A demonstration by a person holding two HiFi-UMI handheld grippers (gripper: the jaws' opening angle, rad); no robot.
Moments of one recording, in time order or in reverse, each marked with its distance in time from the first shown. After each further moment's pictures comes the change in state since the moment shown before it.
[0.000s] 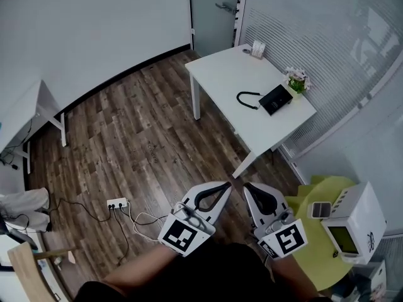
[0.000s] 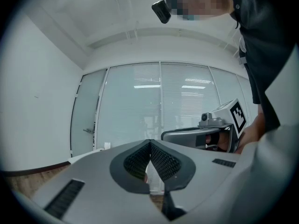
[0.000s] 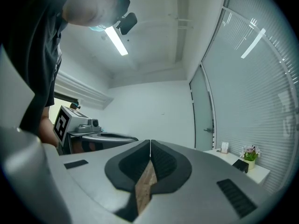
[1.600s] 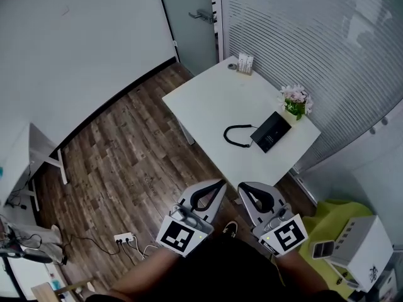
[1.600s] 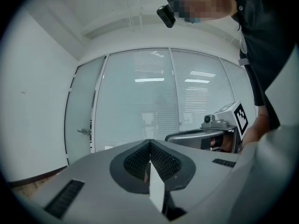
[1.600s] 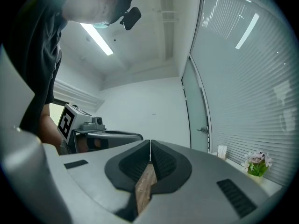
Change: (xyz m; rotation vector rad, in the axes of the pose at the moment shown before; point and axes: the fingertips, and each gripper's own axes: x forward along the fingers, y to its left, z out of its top) left arm 0.245 0.168 0.000 0.018 0.064 -0.019; right arm 0.145 -0.250 -0.014 0.052 -0.011 -0.004
